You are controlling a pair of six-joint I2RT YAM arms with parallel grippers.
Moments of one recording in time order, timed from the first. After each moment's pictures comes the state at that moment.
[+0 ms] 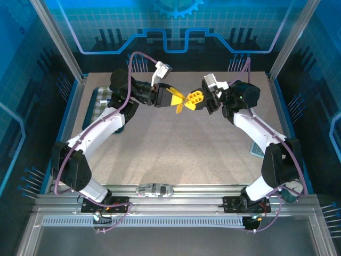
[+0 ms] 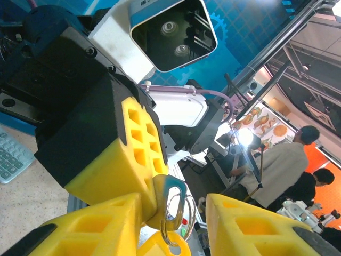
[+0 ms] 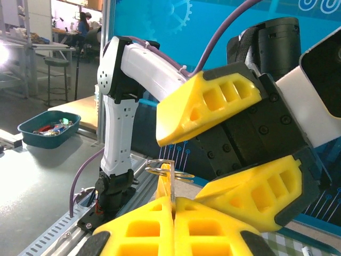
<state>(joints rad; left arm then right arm) -0.43 1.56 1.35 0.70 1.39 -1.19 0.32 1.57 1.22 1.30 -1.53 0.74</state>
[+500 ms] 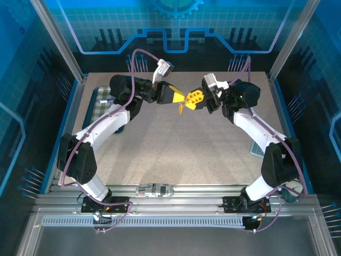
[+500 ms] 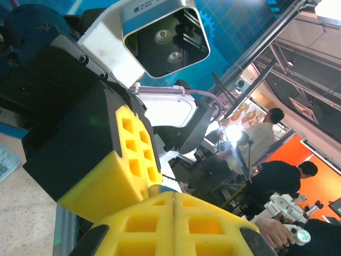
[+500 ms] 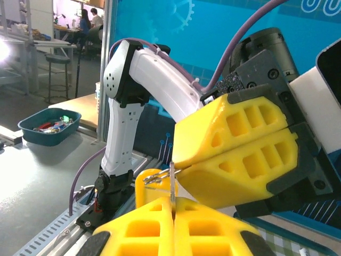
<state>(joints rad) -0.43 1.66 1.39 1.08 1.42 -1.51 0.32 1.57 1.24 1.30 -1.54 0.74</state>
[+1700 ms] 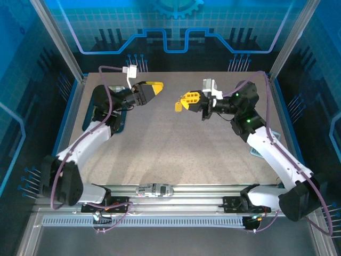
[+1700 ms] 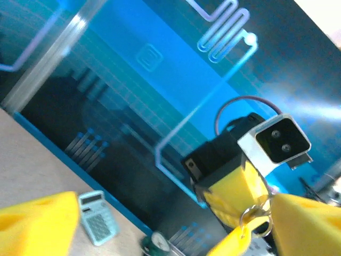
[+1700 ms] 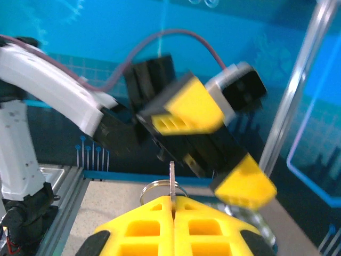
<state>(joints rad) -0.25 1.34 1.02 0.70 0.92 -1.03 0.43 1.22 1.13 0.18 -0.96 -0.08</state>
